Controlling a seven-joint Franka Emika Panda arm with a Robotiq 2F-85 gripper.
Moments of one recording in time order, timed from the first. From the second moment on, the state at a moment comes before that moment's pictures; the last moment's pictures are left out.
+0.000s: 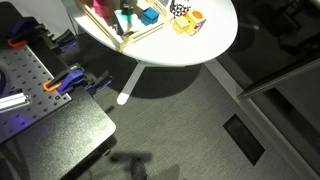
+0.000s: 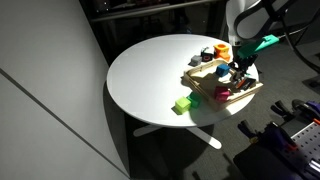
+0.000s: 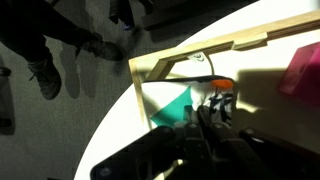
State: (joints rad) arm 0.14 0.31 -0.09 -2.28 -0.26 2.26 0.53
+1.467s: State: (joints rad) arm -0.08 0.05 -0.13 -2.34 -0.21 2.30 0.52
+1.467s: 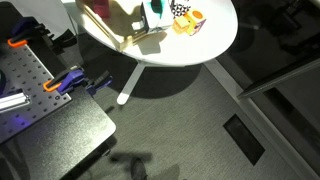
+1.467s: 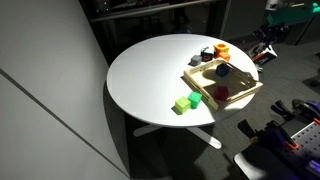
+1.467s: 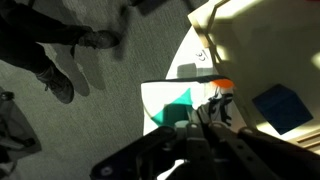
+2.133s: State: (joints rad) arm -0.10 0.18 -0.17 -2.22 -0.15 2.33 0.53
